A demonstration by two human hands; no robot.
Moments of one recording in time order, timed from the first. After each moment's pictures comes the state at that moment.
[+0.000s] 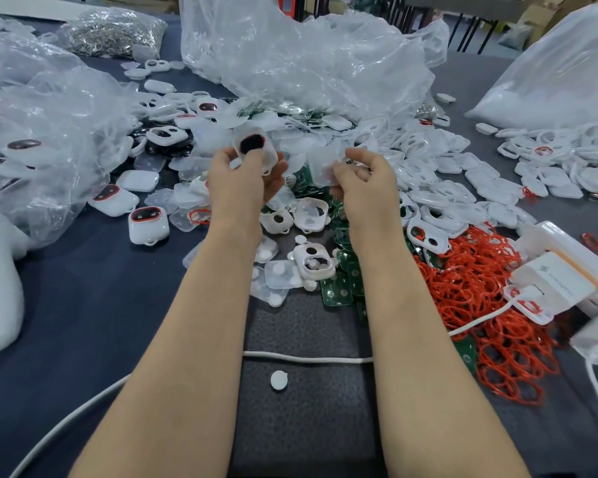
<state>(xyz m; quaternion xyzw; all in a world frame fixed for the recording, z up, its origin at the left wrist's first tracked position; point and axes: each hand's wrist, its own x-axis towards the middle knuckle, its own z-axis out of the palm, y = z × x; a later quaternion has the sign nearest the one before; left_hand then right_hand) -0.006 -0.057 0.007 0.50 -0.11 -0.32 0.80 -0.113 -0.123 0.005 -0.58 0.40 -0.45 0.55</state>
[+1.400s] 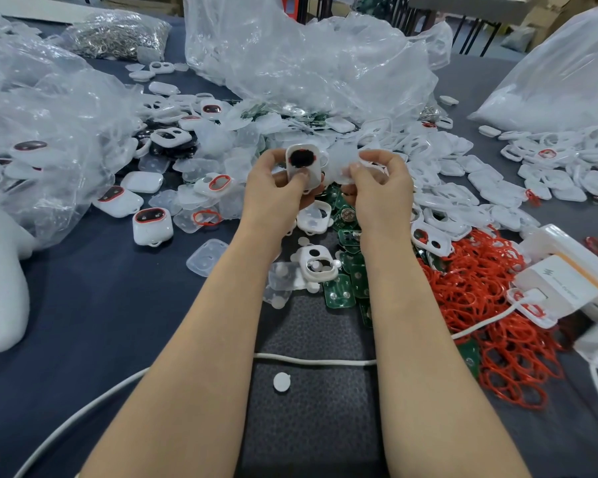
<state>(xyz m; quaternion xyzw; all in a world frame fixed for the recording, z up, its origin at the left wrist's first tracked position) -0.020 -0.066 -0.008 0.56 -0.27 -0.32 0.71 -0.116 -0.128 0.002 -0.58 0.42 -0.50 0.49</state>
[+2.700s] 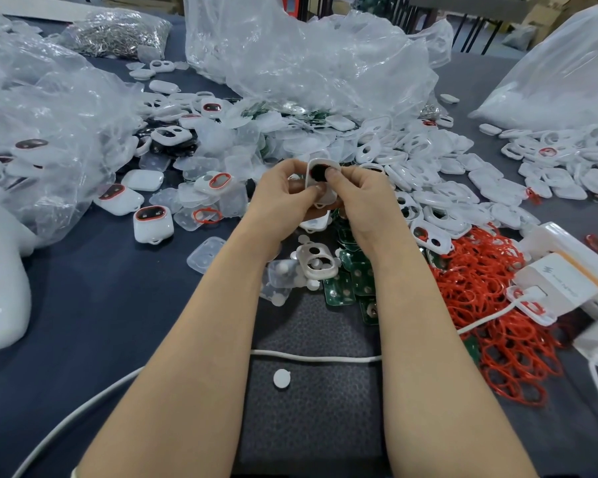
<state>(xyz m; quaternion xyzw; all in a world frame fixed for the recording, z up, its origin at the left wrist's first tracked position) -0.020 -0.062 -0.009 0.58 -0.35 -0.38 0.64 -0.115 -0.136 -0.007 -0.68 0.35 -0.35 0.54</state>
